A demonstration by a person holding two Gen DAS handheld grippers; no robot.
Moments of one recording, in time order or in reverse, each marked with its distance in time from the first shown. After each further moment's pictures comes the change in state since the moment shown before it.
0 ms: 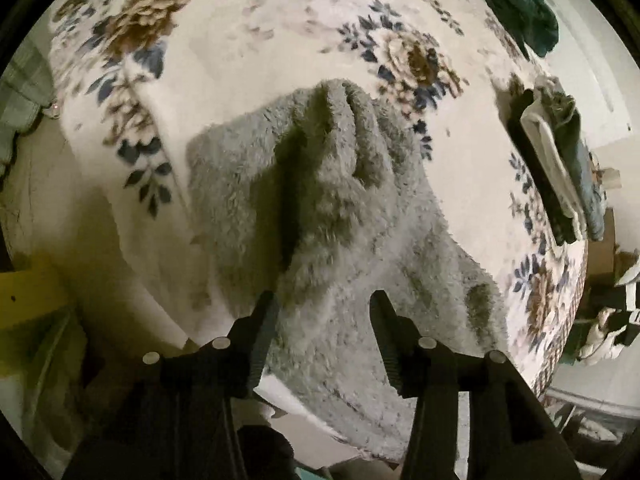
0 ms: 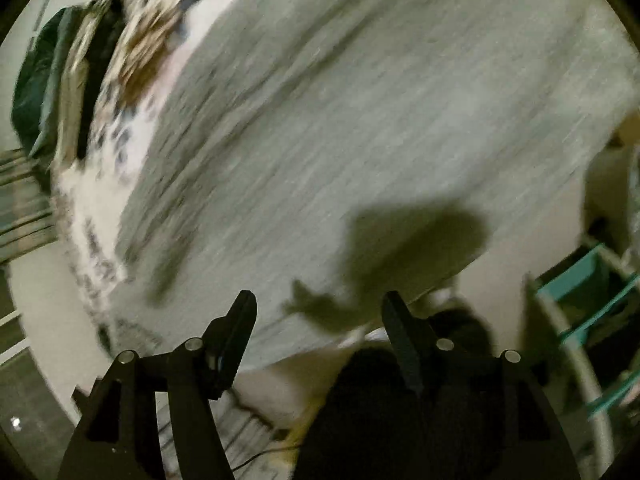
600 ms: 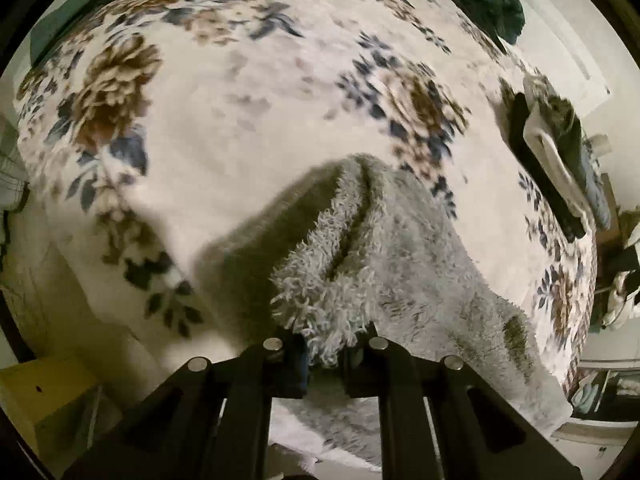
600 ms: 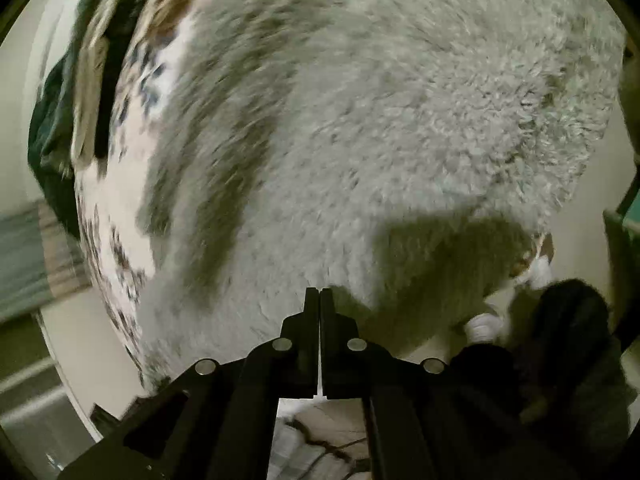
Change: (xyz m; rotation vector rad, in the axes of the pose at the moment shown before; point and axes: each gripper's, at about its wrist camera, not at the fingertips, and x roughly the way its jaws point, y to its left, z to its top) left arm 0.001 0.024 0.058 0.174 -0.100 0.025; right arm 0.100 0.081 -0.121 0.142 -0.143 0.118
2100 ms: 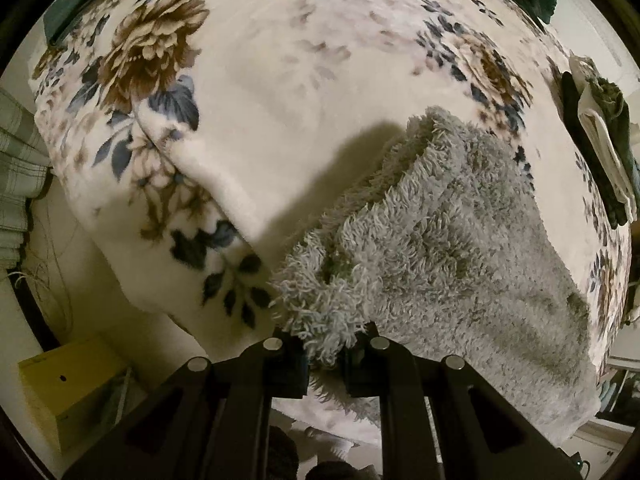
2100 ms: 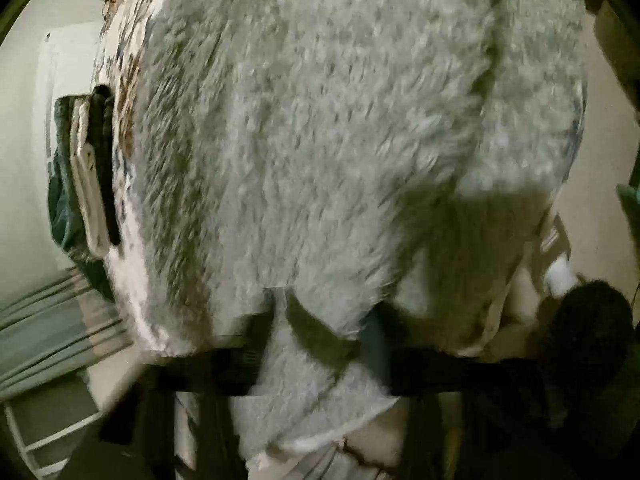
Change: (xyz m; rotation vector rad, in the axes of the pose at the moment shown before) left arm 0.032 0.031 -0.010 -0.014 0.091 0.119; right arm -0.020 -0.072 0.054 0.228 -0.125 0.130
